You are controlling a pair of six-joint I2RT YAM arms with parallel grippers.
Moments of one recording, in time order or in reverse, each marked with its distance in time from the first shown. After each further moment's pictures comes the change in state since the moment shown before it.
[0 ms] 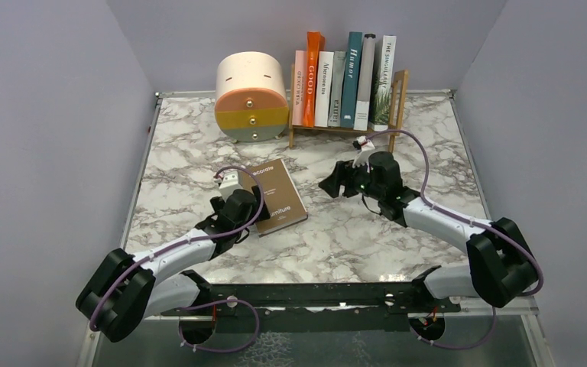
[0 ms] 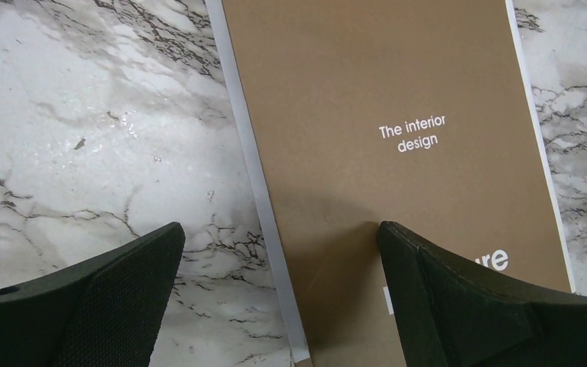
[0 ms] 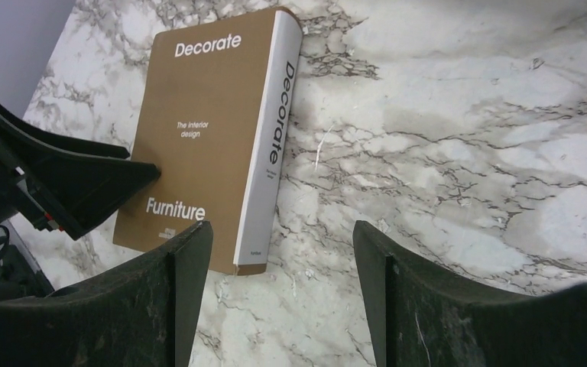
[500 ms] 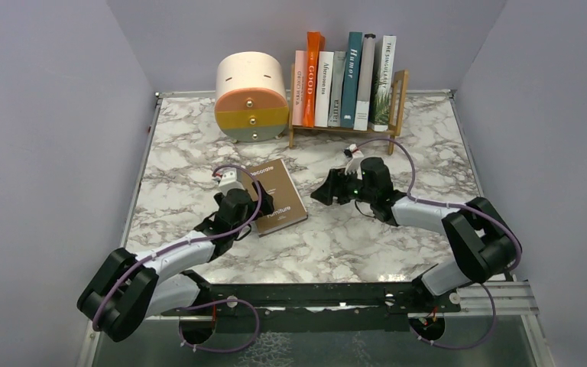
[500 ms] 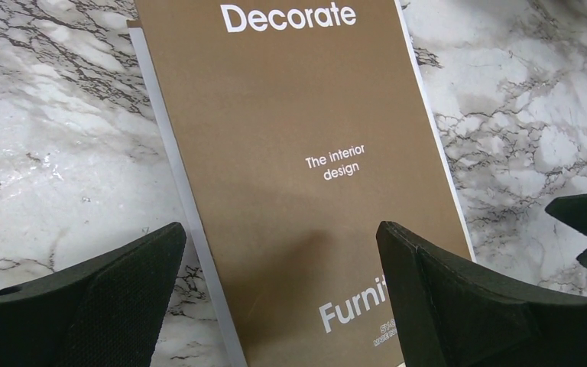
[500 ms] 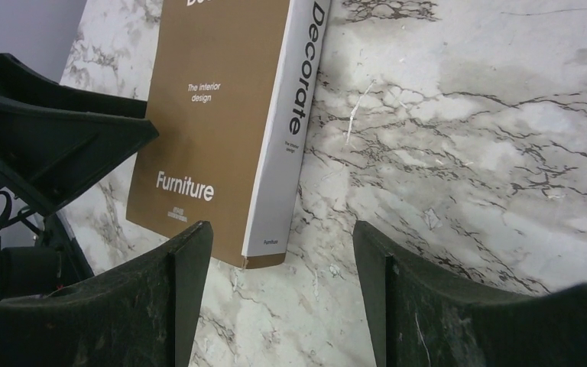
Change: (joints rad) left arm 0.028 -0.002 -0.063 0.231 0.103 -0.019; right arm 0.005 0.170 -0.050 0.175 -0.146 0.088
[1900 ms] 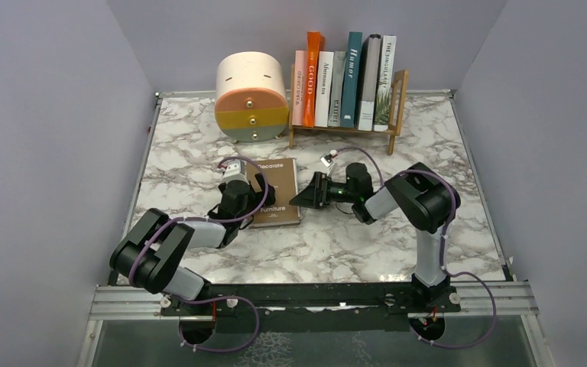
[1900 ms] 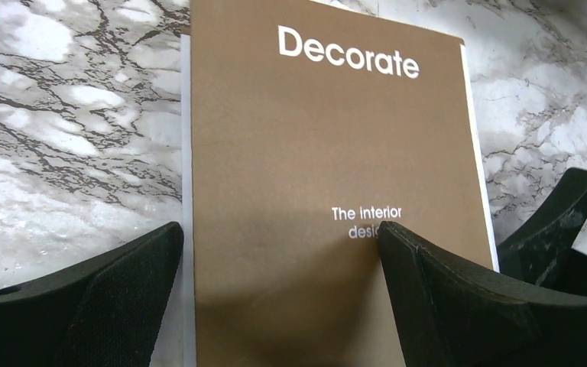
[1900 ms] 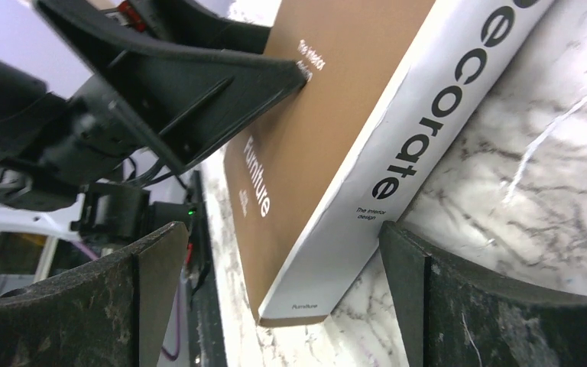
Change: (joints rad) left arm 0.105 0.331 0.033 0.361 0.129 0.099; right arm 0.028 0.510 0.105 0.598 -0.390 0.381
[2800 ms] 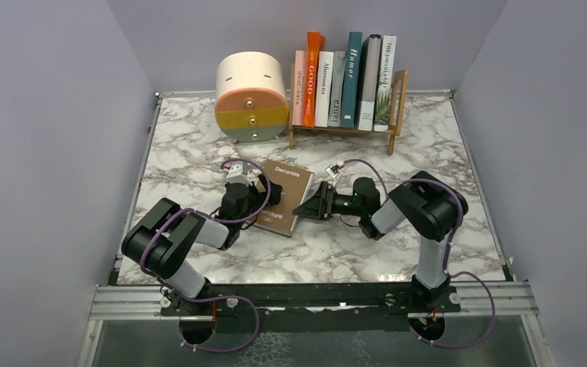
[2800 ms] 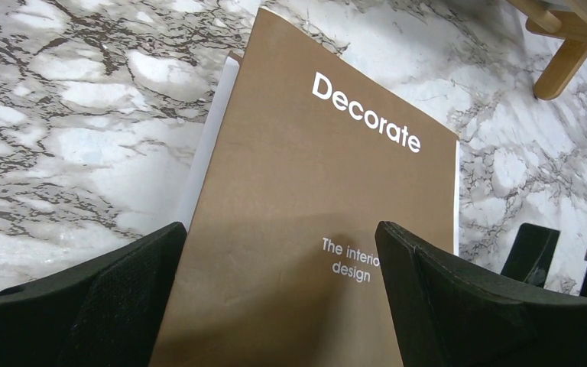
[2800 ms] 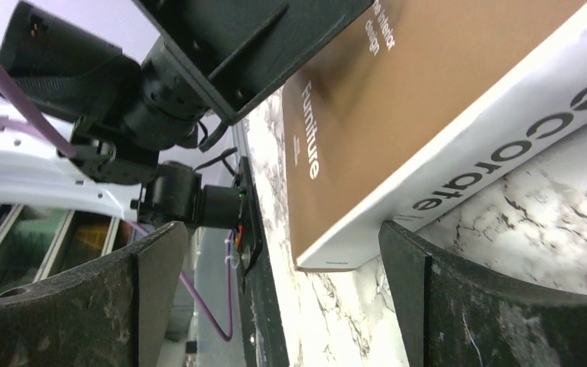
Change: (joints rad) left arm -0.002 0.113 -0.039 0.274 0.095 -0.031; right arm 0.047 -0.046 -0.201 0.289 0.021 0.207
